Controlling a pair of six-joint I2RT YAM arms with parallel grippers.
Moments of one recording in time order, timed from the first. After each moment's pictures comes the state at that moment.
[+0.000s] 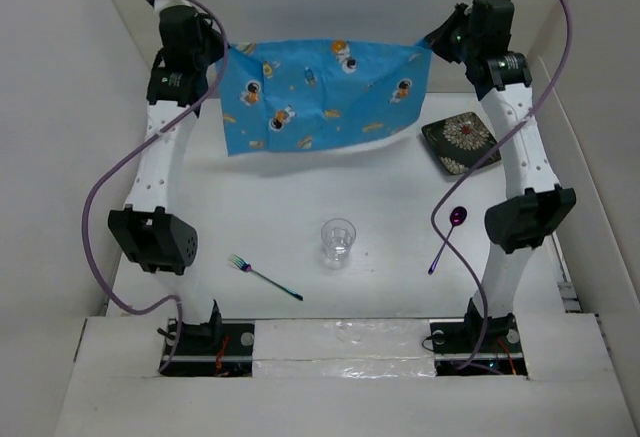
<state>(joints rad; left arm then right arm) -0.11 1.77 2.01 -0.42 -0.14 -0.54 0.15 1.94 2.28 -0.59 0.02 0.59</state>
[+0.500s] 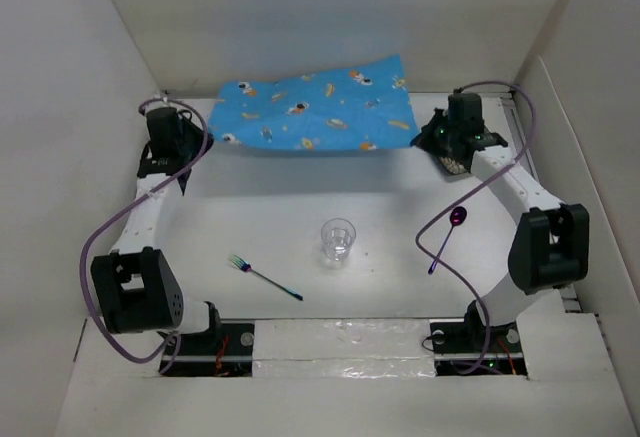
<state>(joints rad) 0.08 1.36 1.18 -0.18 0.04 -0.67 0.15 1.58 1.36 -0.30 -0.11 0.64</state>
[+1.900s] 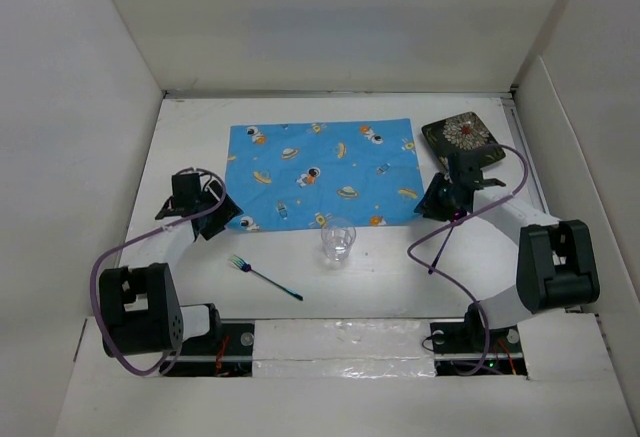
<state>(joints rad) 0.09 1.26 0.60 -0.27 0.18 -0.61 0.12 1.48 0.82 -0.35 -0.16 0.65</state>
